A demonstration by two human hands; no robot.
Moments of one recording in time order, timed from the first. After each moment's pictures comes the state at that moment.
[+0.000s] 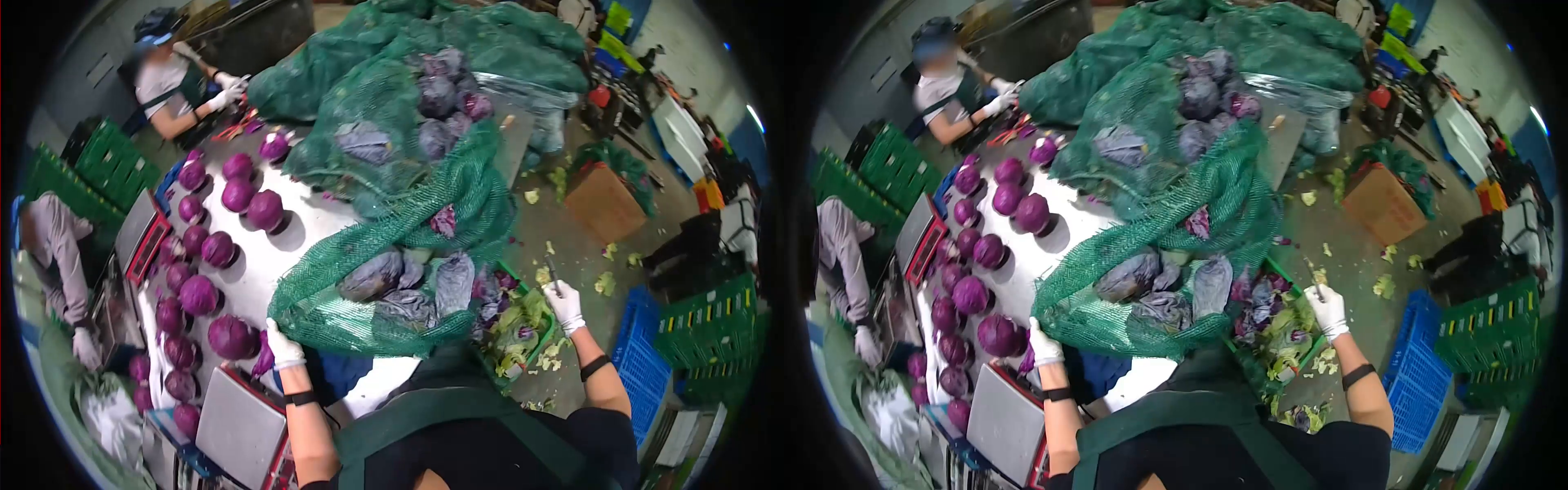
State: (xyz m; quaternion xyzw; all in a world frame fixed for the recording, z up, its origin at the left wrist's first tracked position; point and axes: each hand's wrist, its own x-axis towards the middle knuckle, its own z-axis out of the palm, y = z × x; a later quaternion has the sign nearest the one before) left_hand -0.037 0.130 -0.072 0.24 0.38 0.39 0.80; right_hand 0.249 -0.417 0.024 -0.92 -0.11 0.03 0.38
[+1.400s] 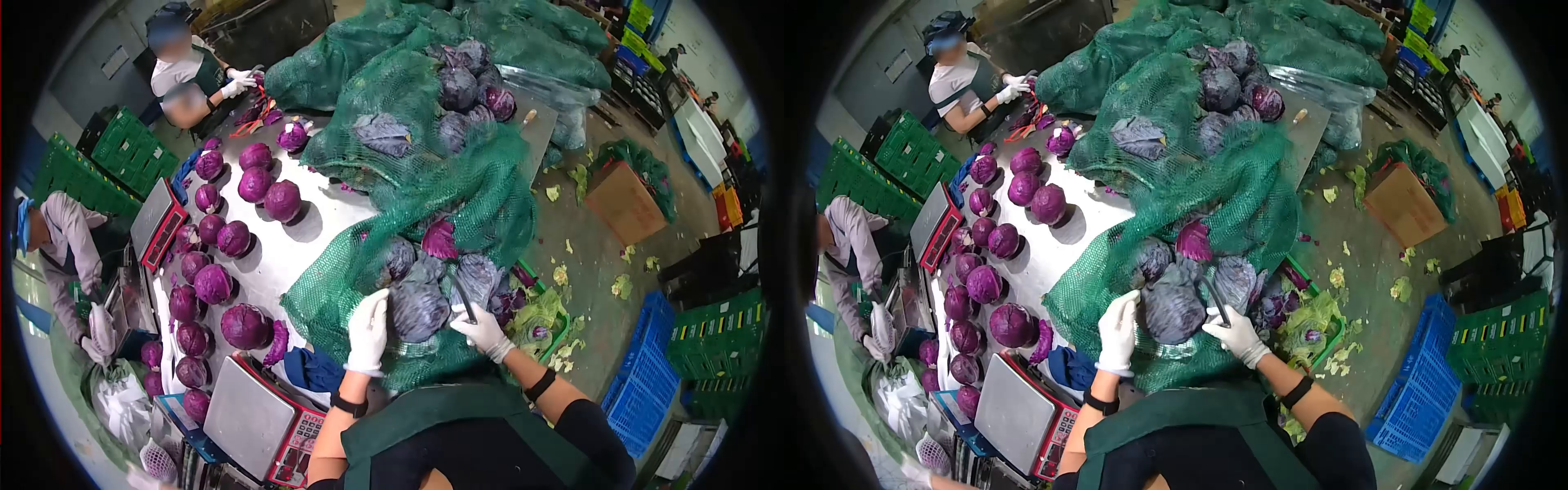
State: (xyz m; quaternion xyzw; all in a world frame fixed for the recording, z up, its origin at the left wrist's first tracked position) left_hand 0.041 -0.020 0.048 0.79 0.21 0.29 0.49; right_hand 0.149 -0.236 0.029 -0.73 -0.10 0.37 0.57
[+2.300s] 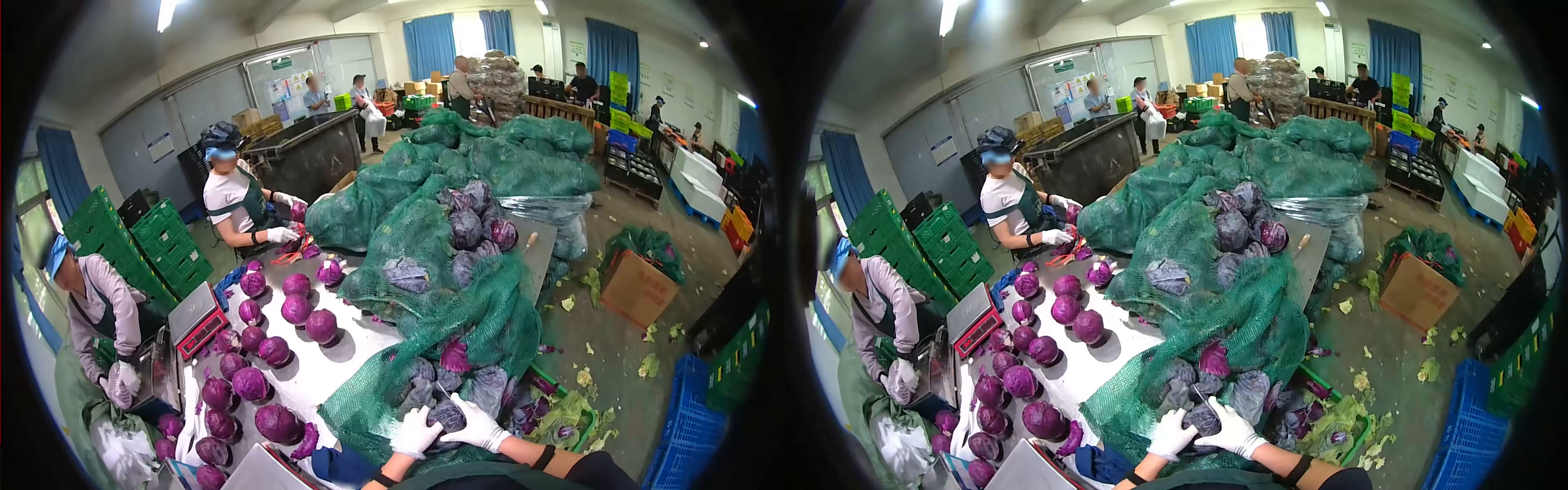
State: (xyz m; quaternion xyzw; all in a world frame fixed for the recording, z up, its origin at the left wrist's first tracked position) left_hand 0.052 -0.041 0.008 0.93 0.17 0.07 0.33; right_hand 0.146 -0.203 0.038 -0.82 -0.37 0.17 0.40
